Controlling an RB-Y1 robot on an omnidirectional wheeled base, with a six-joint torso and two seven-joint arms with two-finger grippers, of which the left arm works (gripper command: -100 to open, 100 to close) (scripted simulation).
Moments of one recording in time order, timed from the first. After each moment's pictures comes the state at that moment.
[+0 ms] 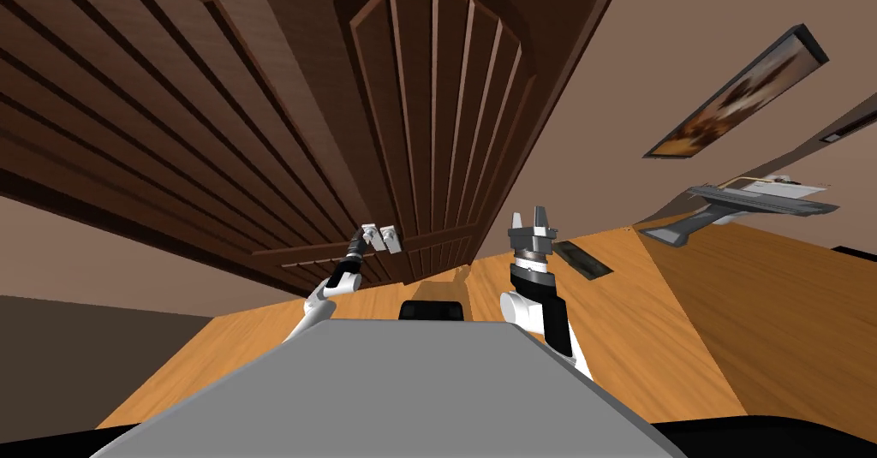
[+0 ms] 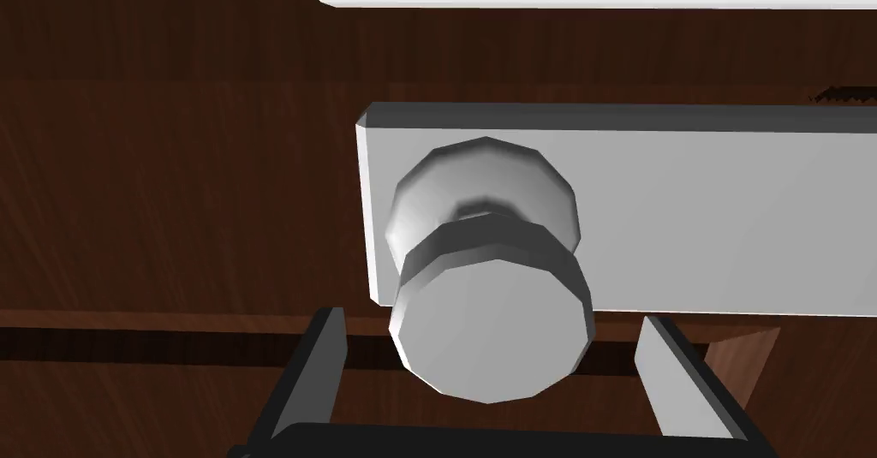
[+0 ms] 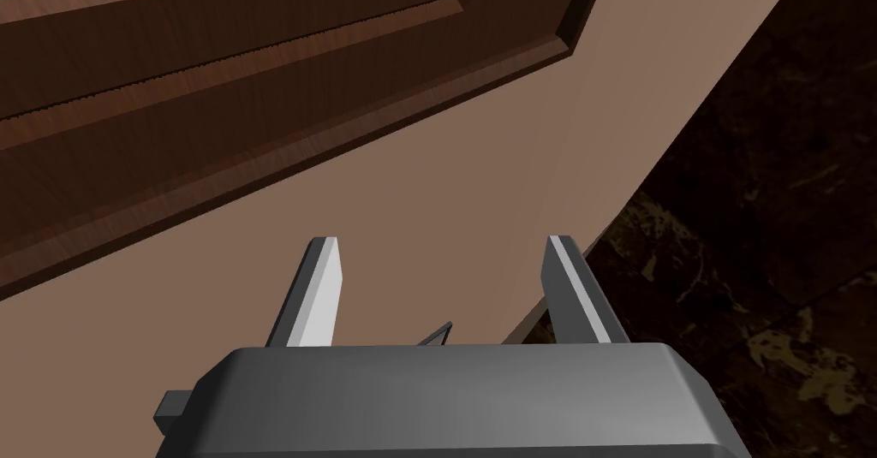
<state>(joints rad) 0.05 0.32 0.13 -1.20 0.22 -0.36 0.11</state>
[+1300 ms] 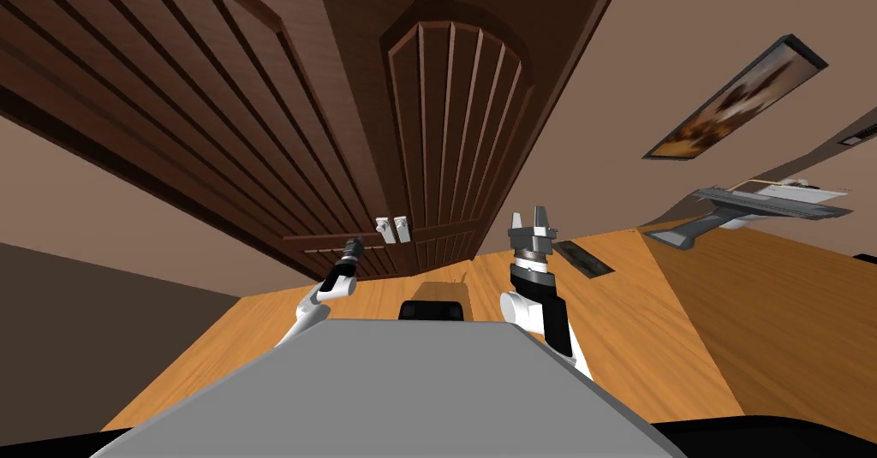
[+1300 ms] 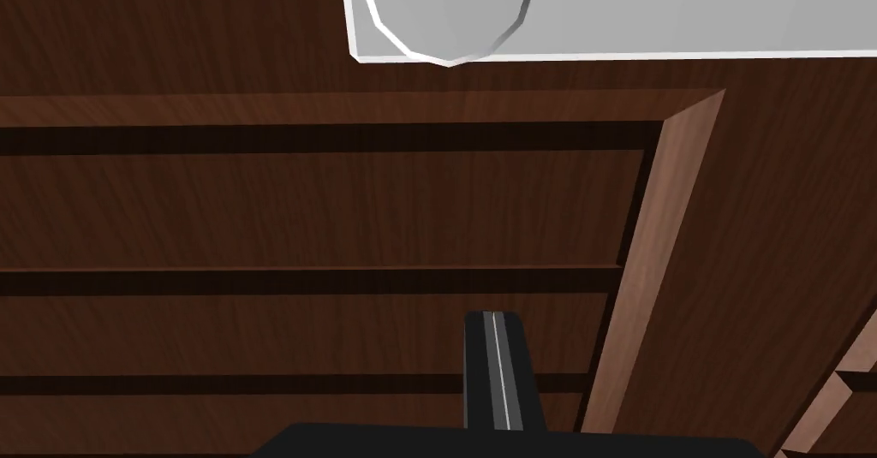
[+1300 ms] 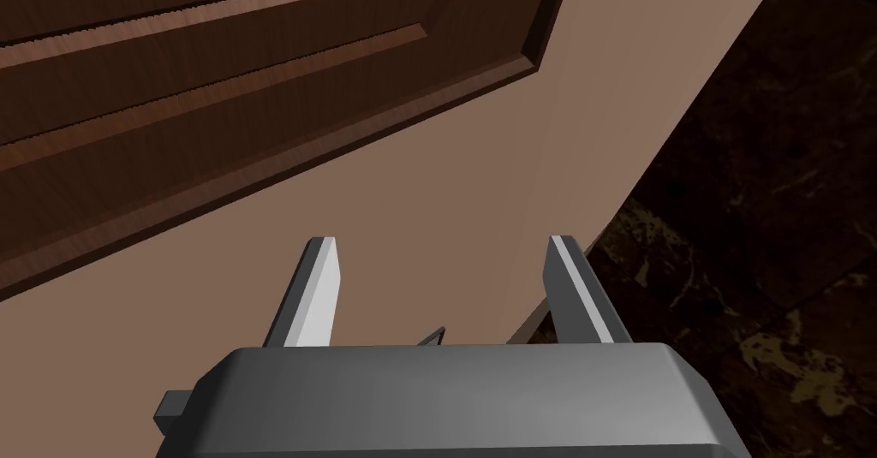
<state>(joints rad) 0.08 0.35 0.14 -1.19 0.22 -0.36 0.12</state>
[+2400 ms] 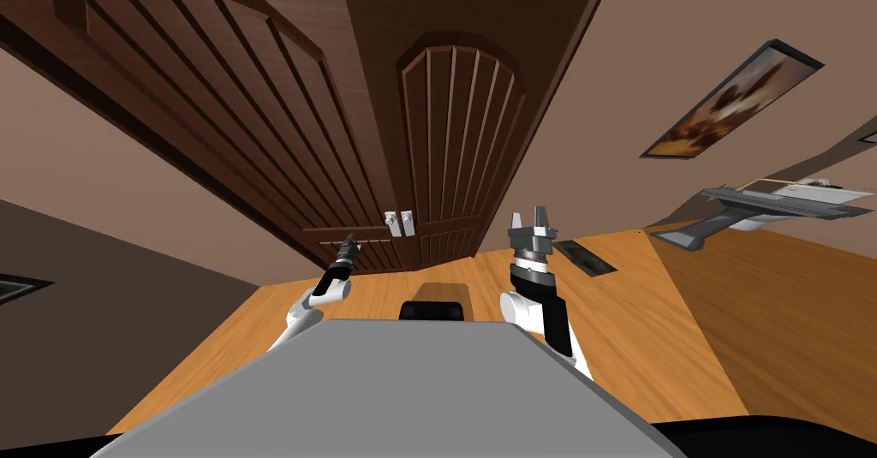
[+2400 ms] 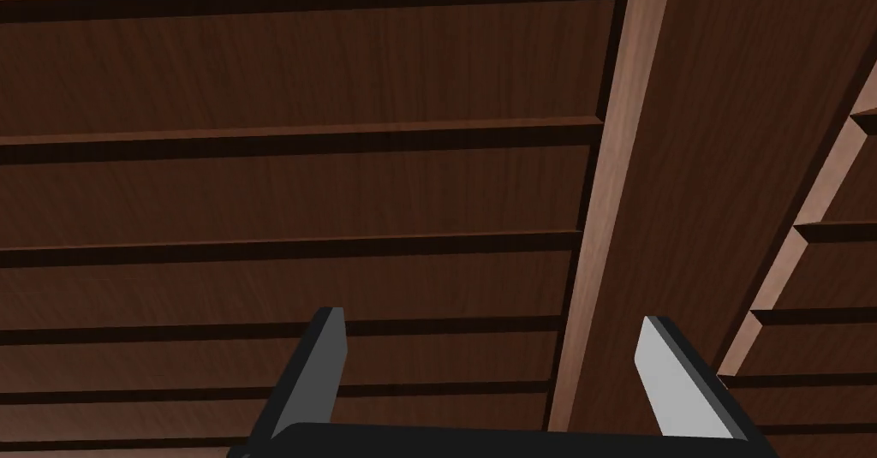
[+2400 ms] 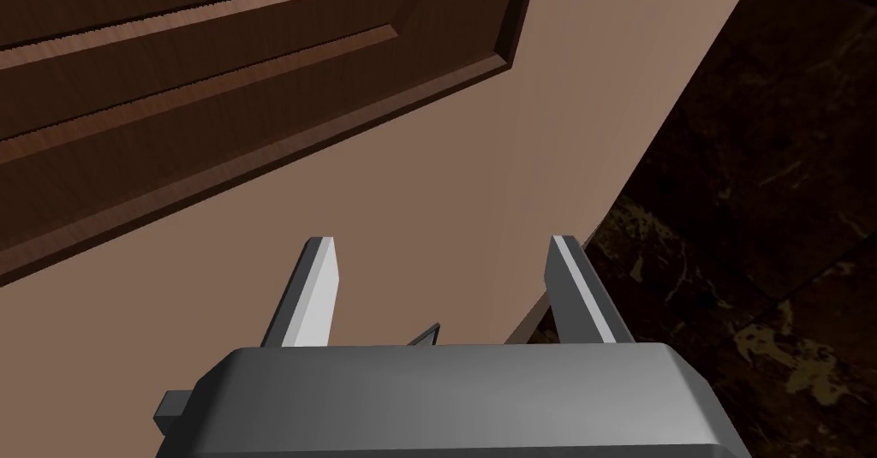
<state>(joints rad) 0.11 0.37 0.15 -1.20 0.23 -0.35 0.12</state>
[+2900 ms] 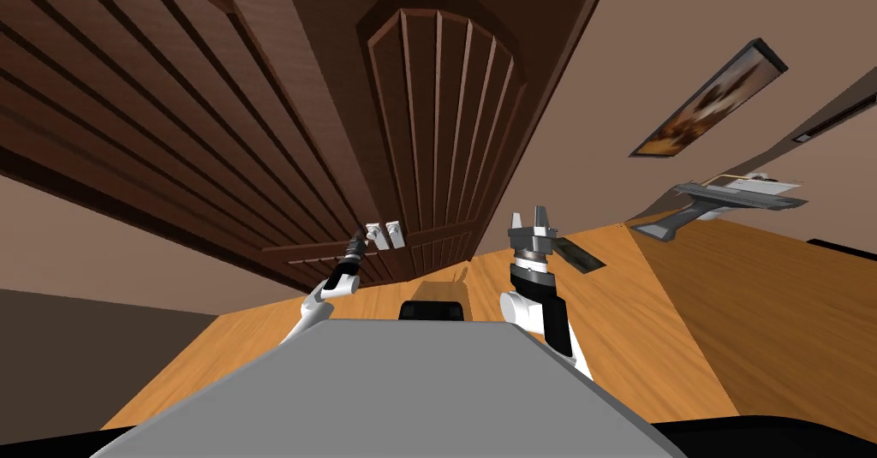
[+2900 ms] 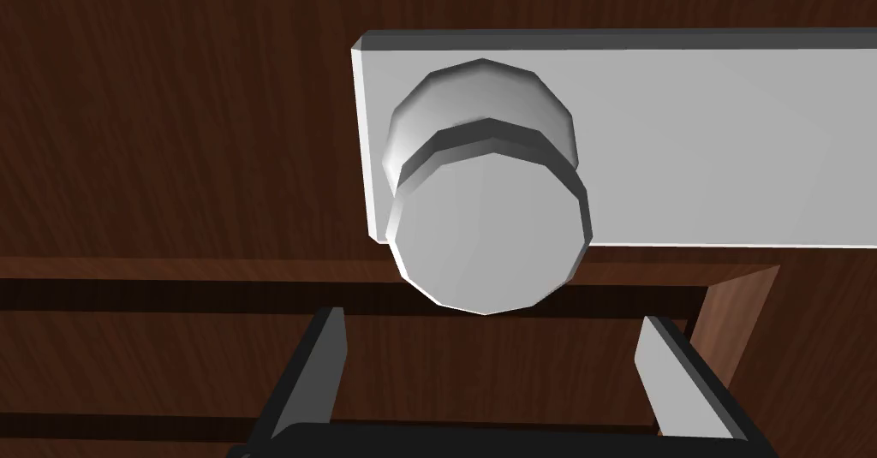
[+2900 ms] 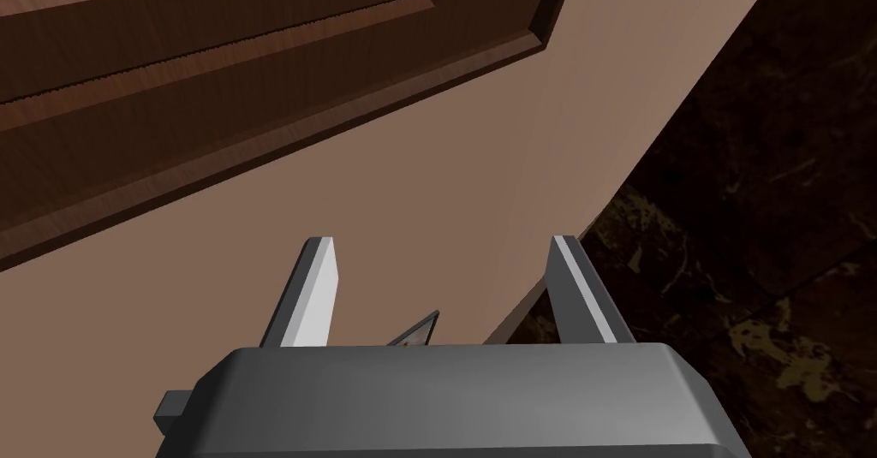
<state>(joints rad) 0.06 0.33 0.12 -1.20 0.22 -0.36 0.12</state>
